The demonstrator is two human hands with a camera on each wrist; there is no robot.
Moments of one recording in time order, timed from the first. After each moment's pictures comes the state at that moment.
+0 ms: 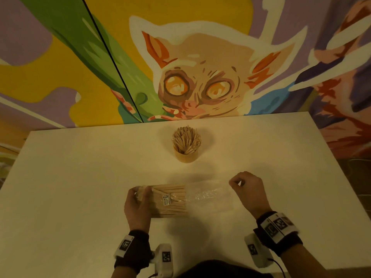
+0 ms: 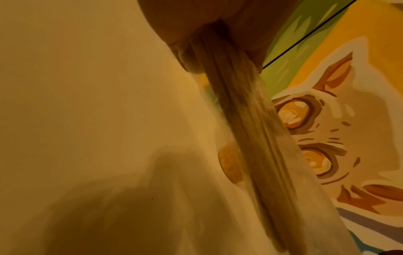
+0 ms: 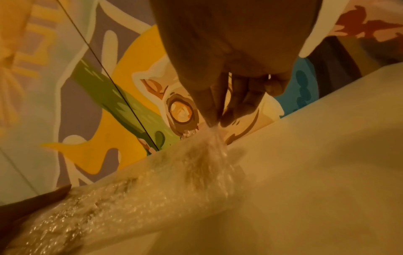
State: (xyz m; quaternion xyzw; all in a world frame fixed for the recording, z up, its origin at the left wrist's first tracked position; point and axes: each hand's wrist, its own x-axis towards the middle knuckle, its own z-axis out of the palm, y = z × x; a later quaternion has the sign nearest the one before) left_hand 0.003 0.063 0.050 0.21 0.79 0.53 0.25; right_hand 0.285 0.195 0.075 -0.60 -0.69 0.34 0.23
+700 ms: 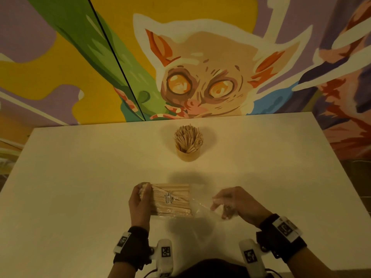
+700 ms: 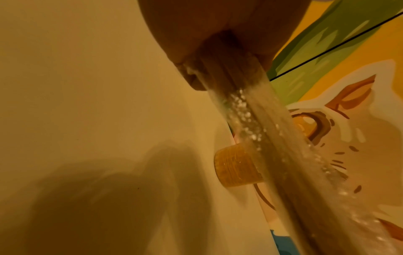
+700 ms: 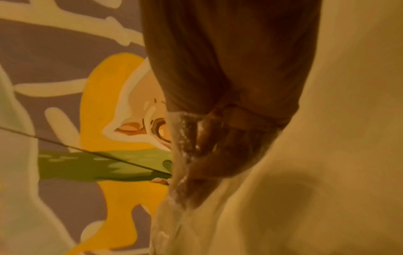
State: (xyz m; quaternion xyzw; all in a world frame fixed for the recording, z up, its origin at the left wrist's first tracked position) left_hand 0.008 0.066 0.057 0.14 0.72 0.58 0.36; right_hand 0.269 0.172 0.109 -0.46 -0.53 0.71 0.06
